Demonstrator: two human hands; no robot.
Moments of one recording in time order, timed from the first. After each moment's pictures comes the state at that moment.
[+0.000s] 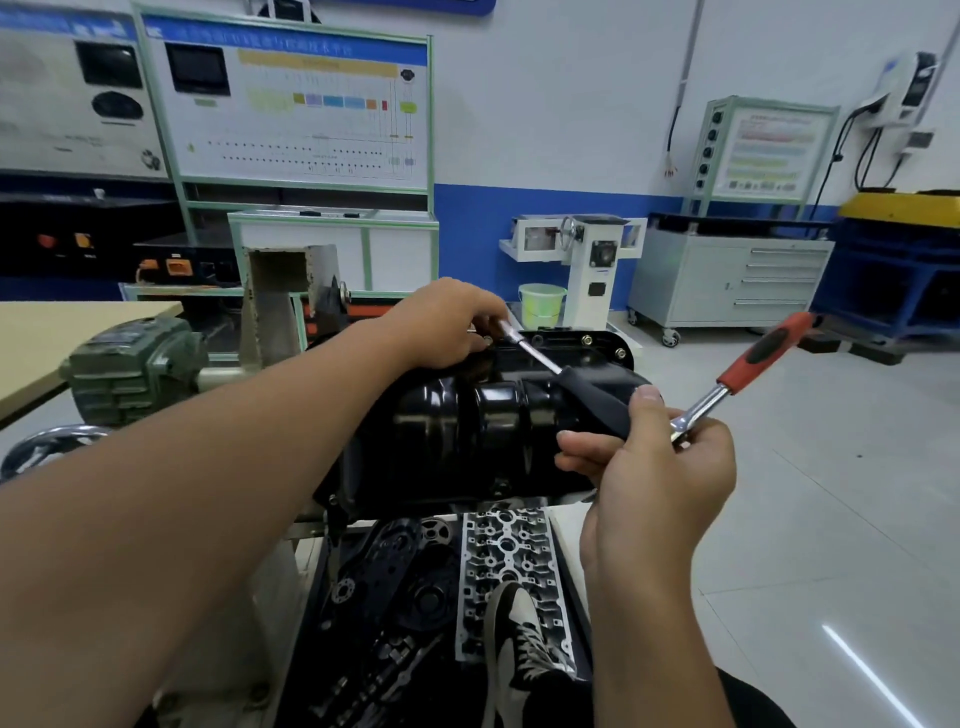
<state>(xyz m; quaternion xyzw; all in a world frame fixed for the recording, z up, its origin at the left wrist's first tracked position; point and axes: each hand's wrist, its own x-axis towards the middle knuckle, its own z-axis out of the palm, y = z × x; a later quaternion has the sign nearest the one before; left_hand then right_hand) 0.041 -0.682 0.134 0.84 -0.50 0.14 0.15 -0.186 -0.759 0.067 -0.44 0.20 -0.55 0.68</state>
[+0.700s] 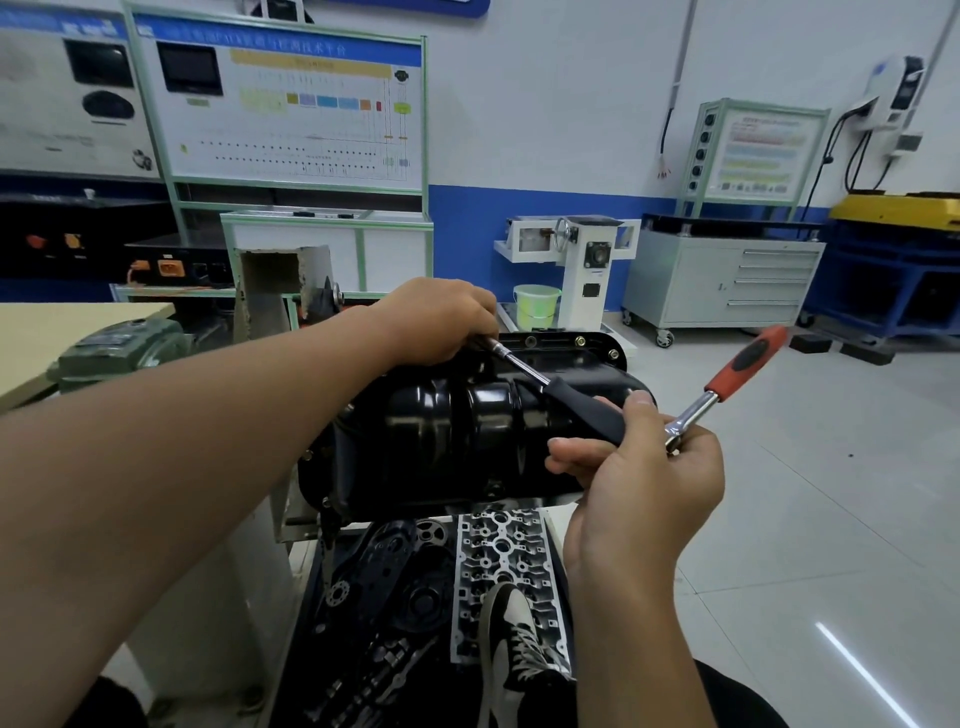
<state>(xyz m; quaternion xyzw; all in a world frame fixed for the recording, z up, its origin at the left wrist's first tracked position) 0.029 -0.674 0.147 0.78 -0.57 0.25 -0.06 -0.186 -0.754 0.066 -0.40 0.21 -0.55 0.70</state>
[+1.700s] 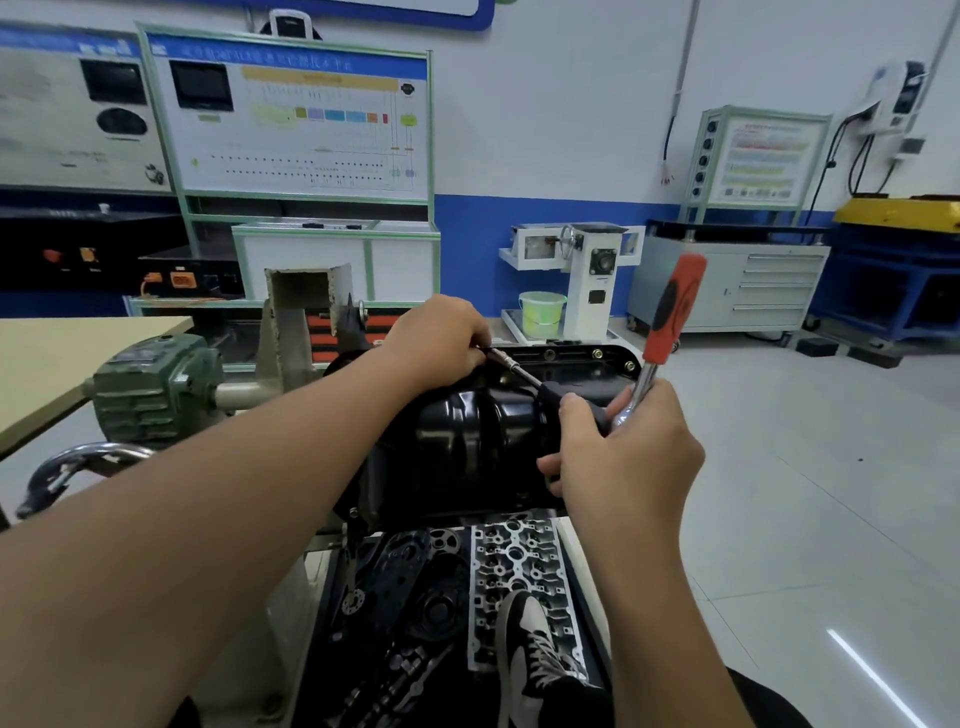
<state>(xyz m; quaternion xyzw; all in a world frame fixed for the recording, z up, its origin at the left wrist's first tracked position) 0.032 -0.664 0.132 0.87 -0.44 0.21 0.12 -0.177 -0.747 0.079 -0.69 0.23 -0.49 0.48</state>
